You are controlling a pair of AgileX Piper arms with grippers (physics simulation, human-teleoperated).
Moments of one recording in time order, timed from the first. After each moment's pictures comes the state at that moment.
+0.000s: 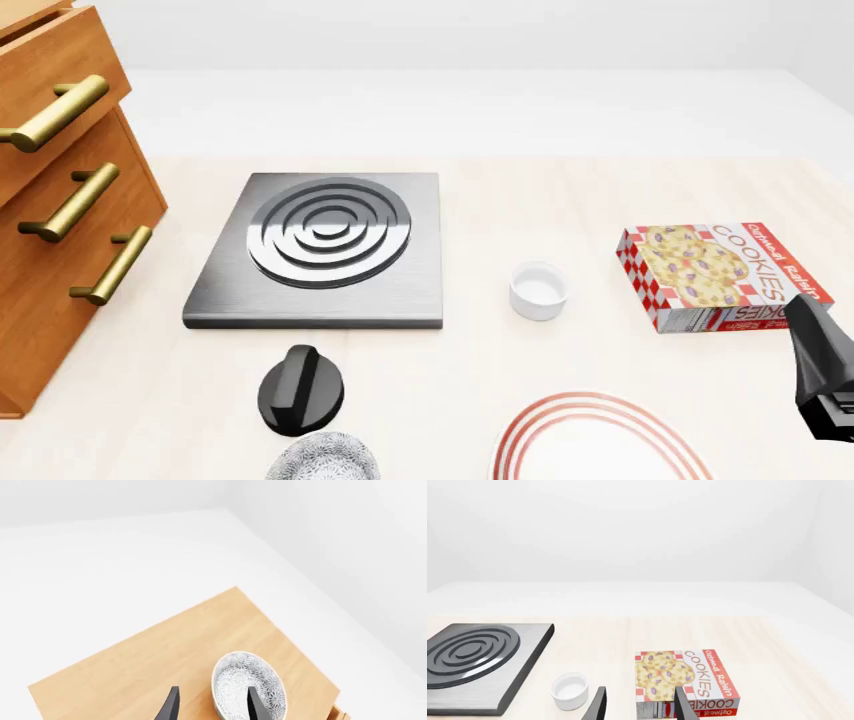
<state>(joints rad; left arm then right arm) 0.68 1.32 -1.39 0.44 -0.40 0.01 0.00 0.00 0.01 0.00</state>
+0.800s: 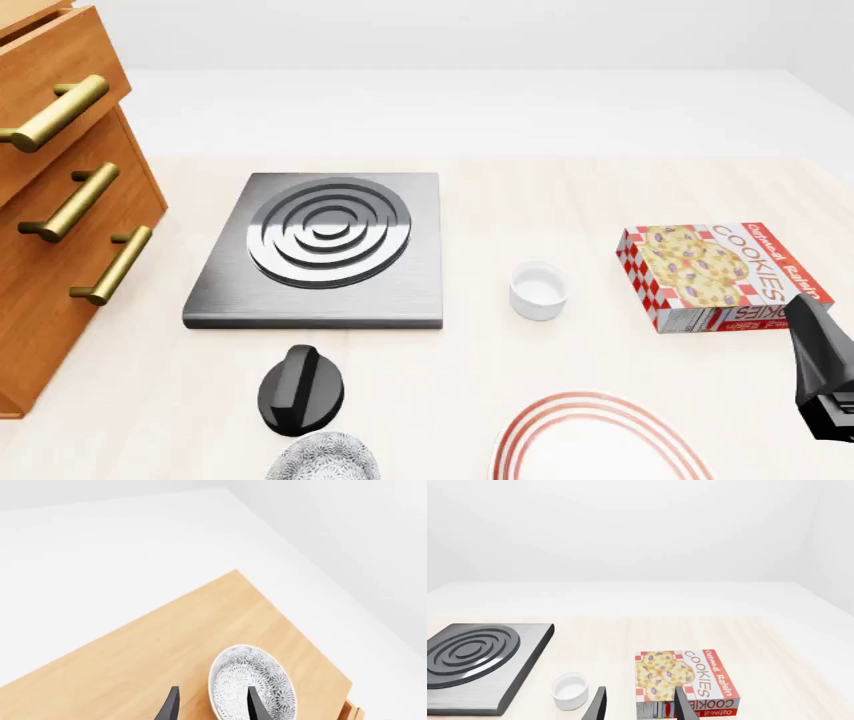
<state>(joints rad) 0.65 1.39 -1.36 0.40 -0.39 0.01 0.00 0.00 0.01 0.00</state>
